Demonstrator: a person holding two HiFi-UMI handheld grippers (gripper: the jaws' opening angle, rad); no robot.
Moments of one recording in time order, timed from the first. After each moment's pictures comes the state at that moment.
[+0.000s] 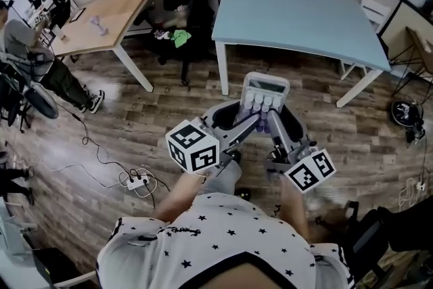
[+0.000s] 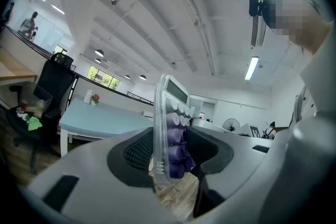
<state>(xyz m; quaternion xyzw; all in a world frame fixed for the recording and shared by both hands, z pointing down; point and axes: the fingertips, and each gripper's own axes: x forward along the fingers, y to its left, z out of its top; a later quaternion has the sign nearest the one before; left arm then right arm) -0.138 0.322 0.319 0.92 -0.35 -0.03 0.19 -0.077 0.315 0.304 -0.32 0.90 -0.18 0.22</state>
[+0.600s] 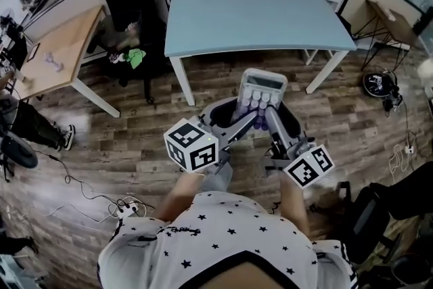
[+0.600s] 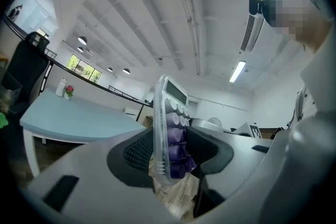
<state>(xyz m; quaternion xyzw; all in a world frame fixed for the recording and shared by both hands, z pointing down) -0.057 0.248 0.323 0.95 -0.25 -0.04 0.19 0.004 0.253 0.307 -0.42 0.87 -0.17 0.22</state>
